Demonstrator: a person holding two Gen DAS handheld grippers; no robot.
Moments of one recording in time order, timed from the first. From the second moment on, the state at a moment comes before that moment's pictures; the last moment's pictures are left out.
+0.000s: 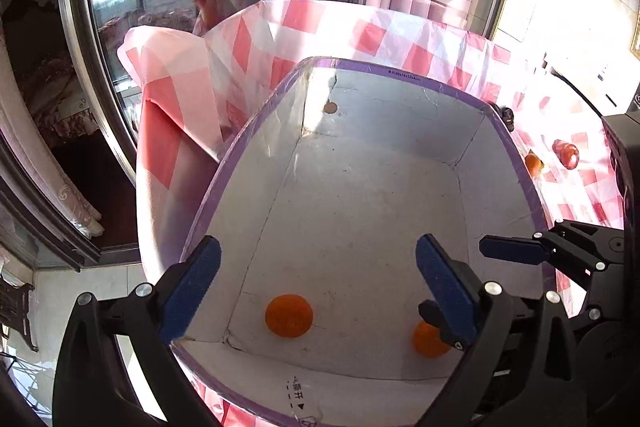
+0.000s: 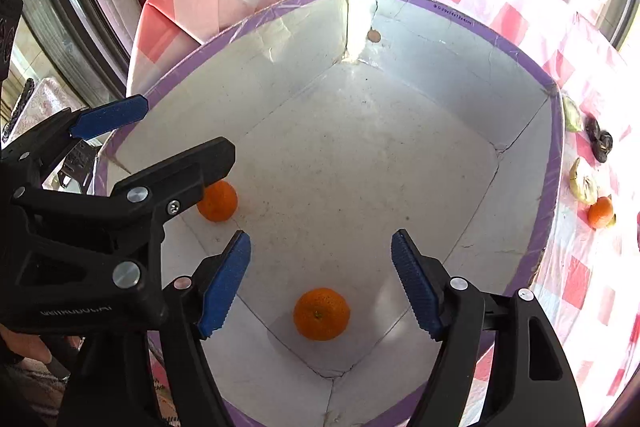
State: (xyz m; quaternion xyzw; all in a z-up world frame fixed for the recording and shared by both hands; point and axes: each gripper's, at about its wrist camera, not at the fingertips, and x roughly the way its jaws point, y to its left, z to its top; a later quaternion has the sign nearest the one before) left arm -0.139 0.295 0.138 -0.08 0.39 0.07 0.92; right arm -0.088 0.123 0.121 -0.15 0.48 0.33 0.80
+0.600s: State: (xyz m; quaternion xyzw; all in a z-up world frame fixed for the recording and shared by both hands) left arm -0.072 0.067 0.177 0.02 0.34 -0.10 0.94; right arm -0.004 -0.098 0.111 0.07 0.45 0.10 0.88
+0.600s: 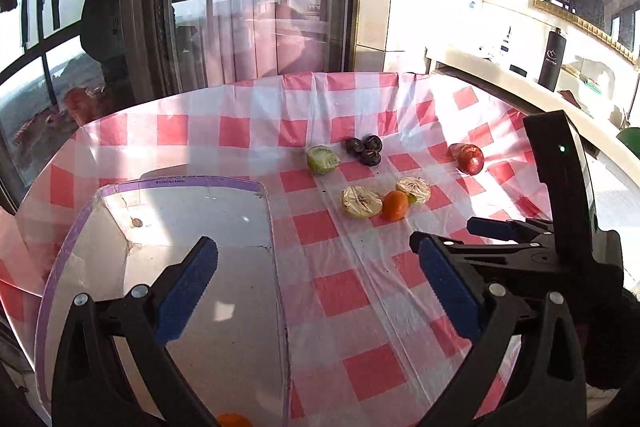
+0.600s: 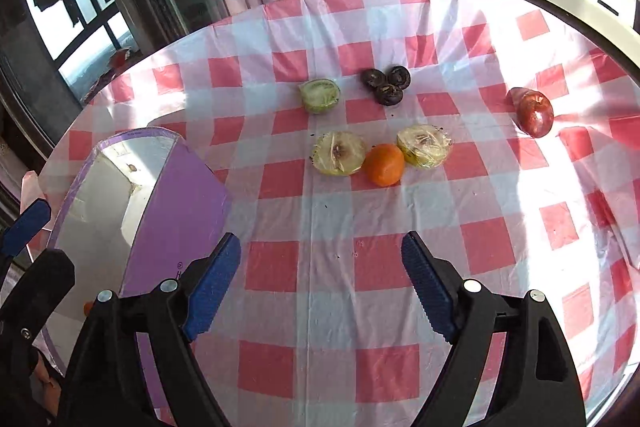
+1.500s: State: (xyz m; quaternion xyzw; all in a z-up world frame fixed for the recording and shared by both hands) left arm 0.065 0.004 0.002 0.02 0.53 -0.02 0.85; right arm 0.134 -0.161 0.004 -0.06 0.46 0.15 0.87
